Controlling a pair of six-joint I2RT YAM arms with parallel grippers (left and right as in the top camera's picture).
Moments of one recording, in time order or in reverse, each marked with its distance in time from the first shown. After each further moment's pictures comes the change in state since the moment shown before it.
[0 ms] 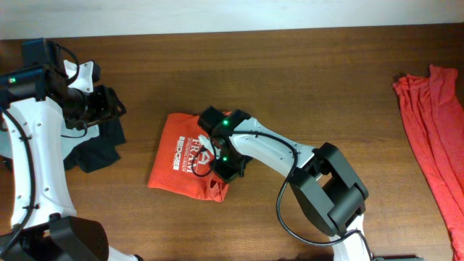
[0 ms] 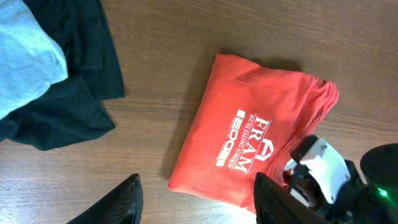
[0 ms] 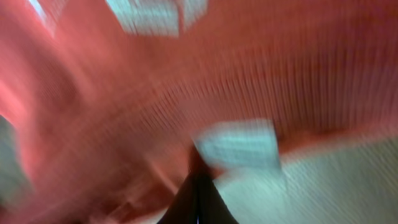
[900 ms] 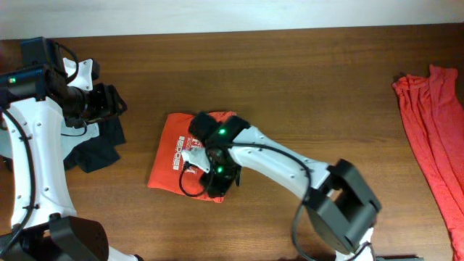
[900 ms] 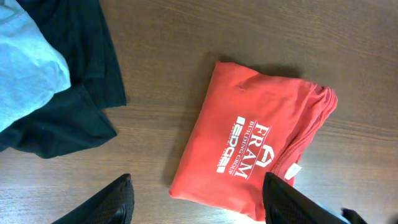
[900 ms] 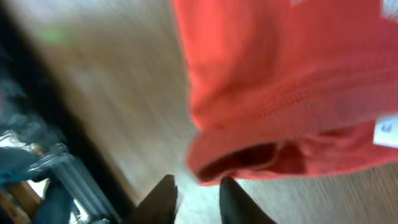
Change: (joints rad) left arm 0.000 0.000 0.000 0.026 0.000 0.000; right arm 0.088 -0.102 0.000 -0.054 -0.184 -0.178
